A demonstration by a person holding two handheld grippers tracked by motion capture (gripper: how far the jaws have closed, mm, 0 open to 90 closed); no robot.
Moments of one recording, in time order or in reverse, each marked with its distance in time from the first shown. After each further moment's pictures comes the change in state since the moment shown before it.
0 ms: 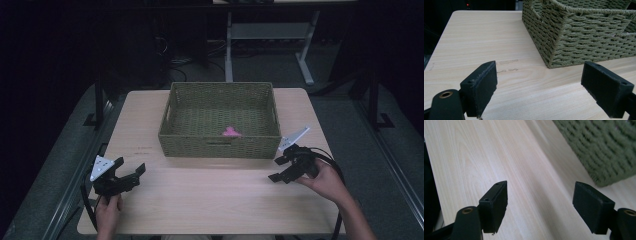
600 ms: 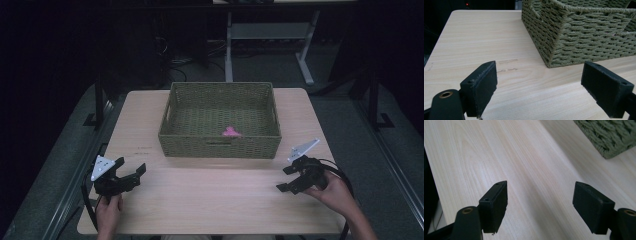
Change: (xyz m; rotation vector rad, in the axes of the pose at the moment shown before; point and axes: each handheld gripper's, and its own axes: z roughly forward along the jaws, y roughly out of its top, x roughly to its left) left arm 0.000 0.000 0.001 0.007 -0.002 0.009; right arm 0.007 -0.037 0.000 0.001 -0.019 0.032
